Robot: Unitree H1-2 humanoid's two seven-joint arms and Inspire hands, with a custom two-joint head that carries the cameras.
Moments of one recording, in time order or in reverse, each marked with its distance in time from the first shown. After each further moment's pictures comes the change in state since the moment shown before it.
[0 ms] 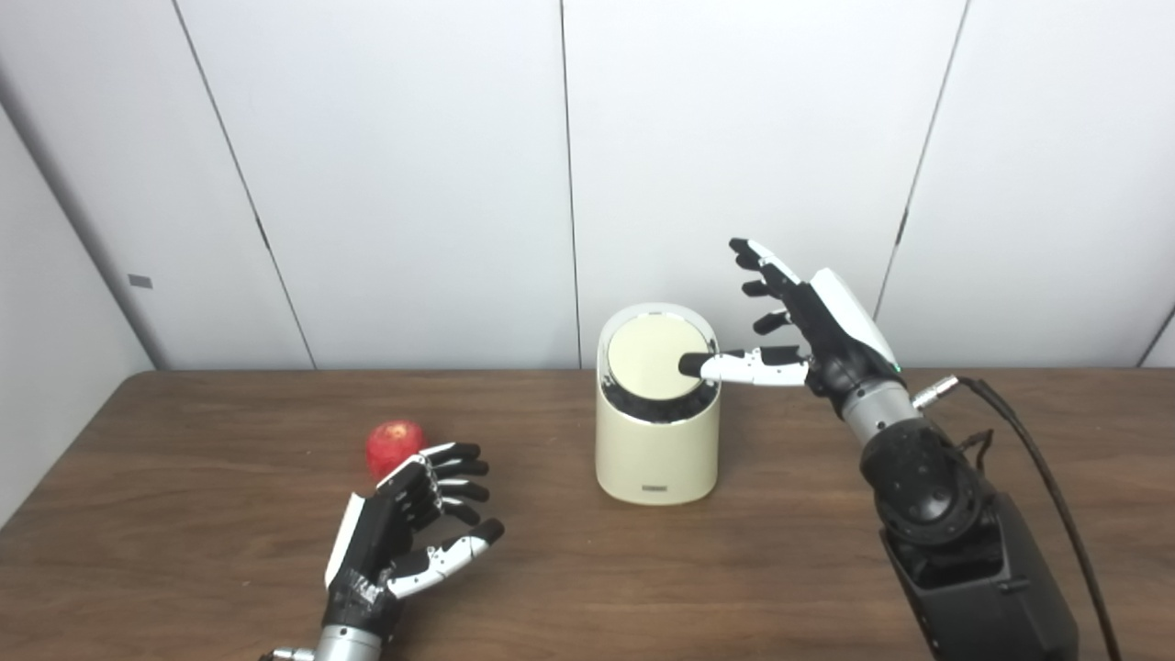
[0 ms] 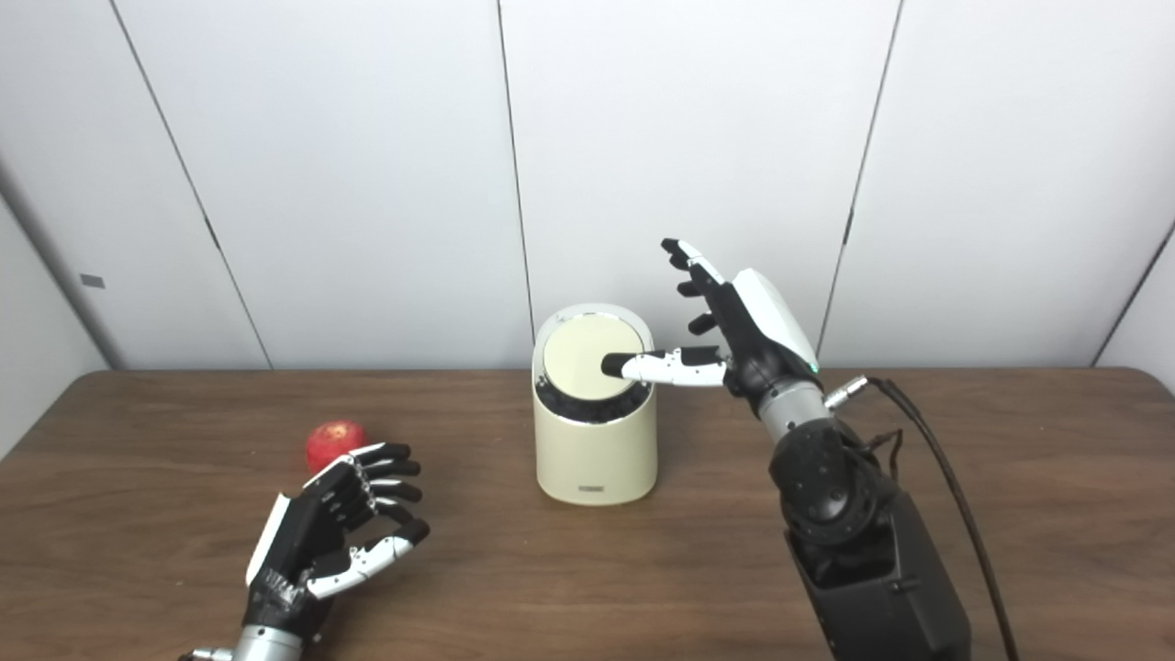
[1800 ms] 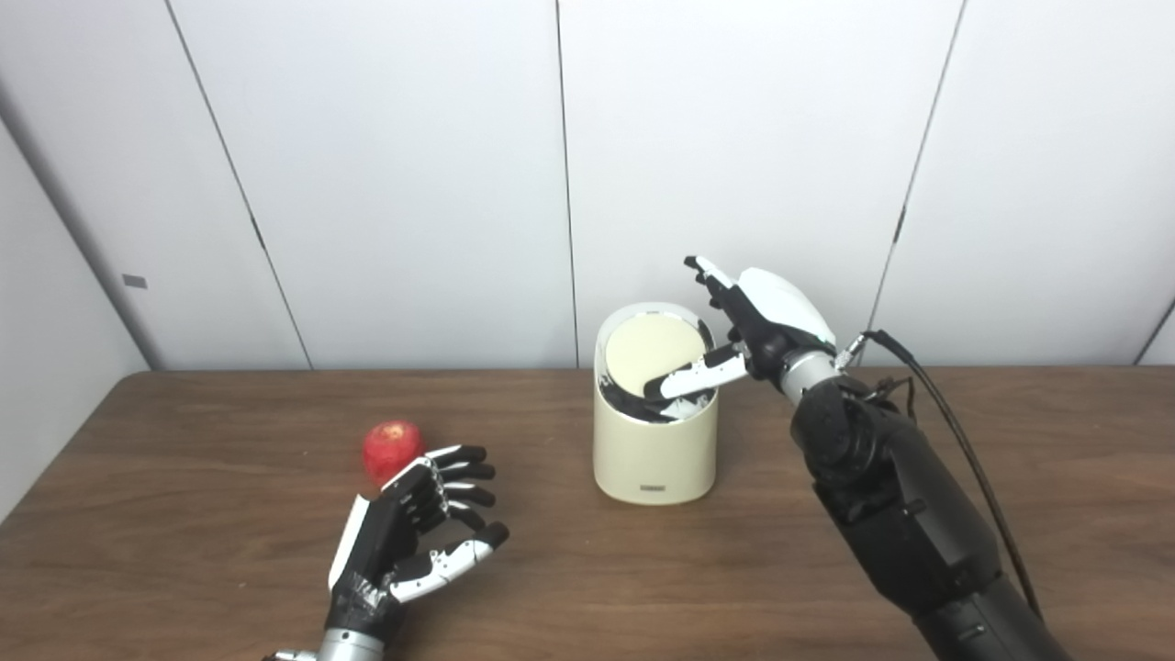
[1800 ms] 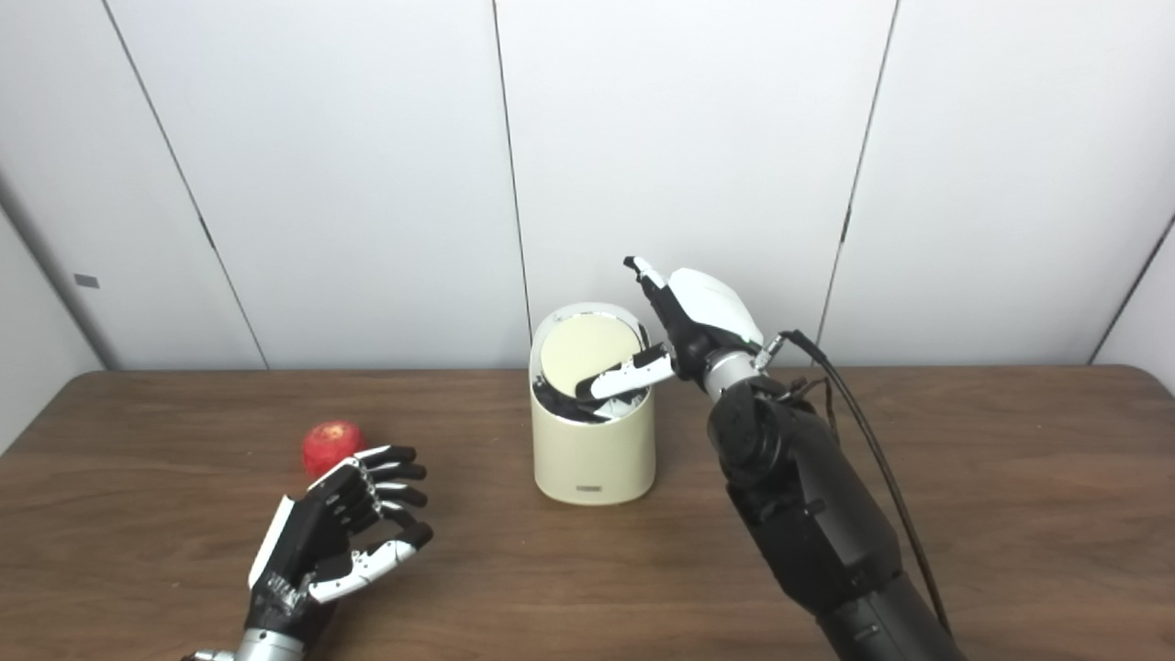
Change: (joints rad) left arm 0.013 -0.005 -0.007 -0.024 -0.008 0.009 -0.020; right arm -0.157 0.002 0.139 0.266 -0.190 0.015 0.056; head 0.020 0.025
